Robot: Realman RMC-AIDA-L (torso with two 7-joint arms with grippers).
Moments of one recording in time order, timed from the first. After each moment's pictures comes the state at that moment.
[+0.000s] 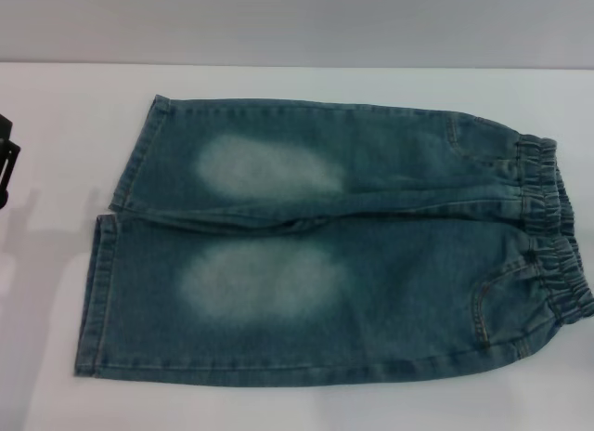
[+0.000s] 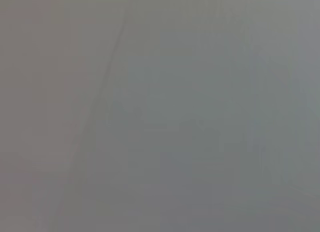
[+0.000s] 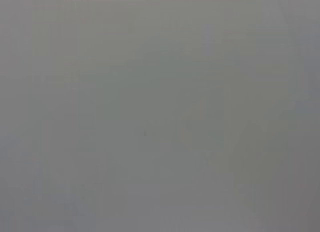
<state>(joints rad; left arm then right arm) -0.22 -2.07 -0.66 -0.26 2.08 1.51 -0.31 0.34 2.08 0.03 0.09 -1.13 -1.40 0.34</state>
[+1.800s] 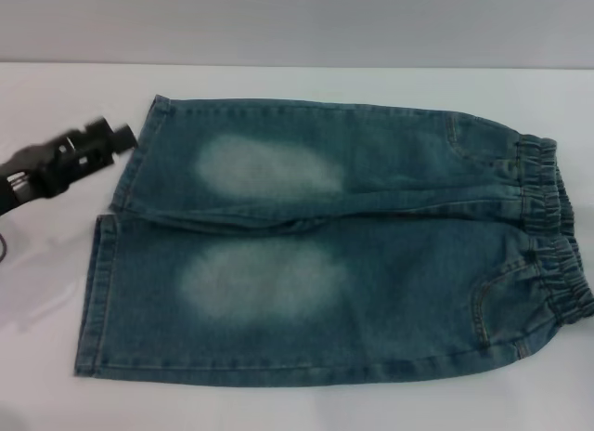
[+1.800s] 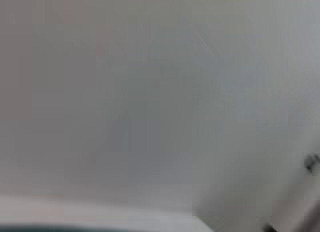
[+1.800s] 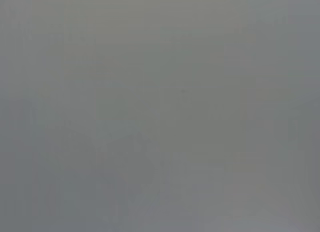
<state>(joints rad) -0.52 -1.91 0.06 0.31 2.17 1.71 -1.44 0.41 2.08 -0.03 0.08 -1.14 -1.27 0.33</state>
